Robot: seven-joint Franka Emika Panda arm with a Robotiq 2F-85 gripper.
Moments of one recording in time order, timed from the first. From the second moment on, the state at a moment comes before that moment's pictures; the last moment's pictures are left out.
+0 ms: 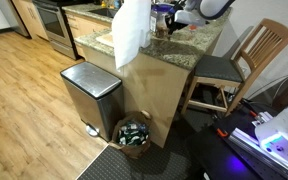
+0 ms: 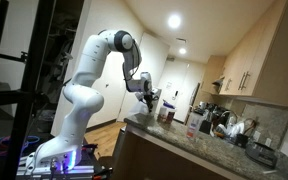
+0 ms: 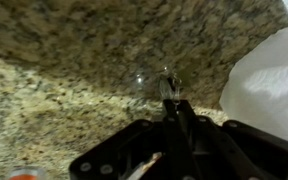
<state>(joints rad) 0.25 0.02 -0.04 -2.29 -0.42 2.81 0.93</state>
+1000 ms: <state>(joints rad) -0.03 -0.58 0.06 -2.60 -0.17 2.75 0.81</state>
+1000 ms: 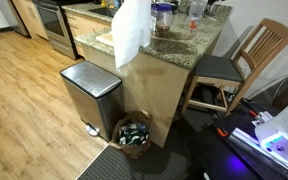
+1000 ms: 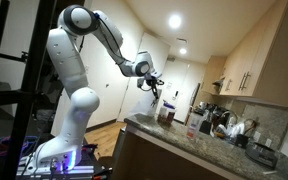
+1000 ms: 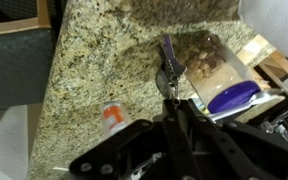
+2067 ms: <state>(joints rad) -0.32 -0.17 0.11 -2.08 -0.21 2.62 1.22</state>
